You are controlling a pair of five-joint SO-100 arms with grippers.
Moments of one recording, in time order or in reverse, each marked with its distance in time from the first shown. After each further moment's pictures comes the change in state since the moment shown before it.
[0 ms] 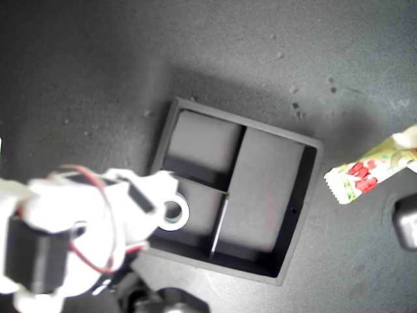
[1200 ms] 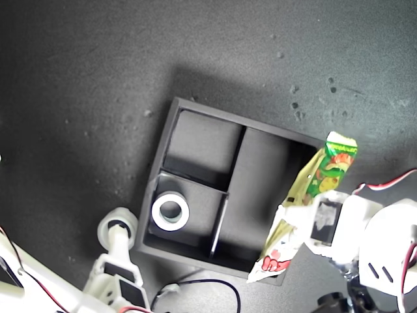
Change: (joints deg) arm 0 22.9 -37.4 -8.3 -0.5 -33.5; arm 1 -10.7 -39.7 -43.8 -3.2 -17.0
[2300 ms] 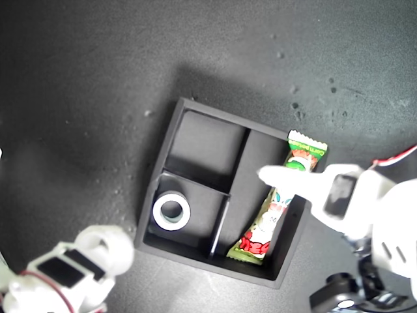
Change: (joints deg) arm 0 -14.3 33.9 5.5 0.6 24.7; arm 1 5.6 1.1 -17.2 18.6 8.7
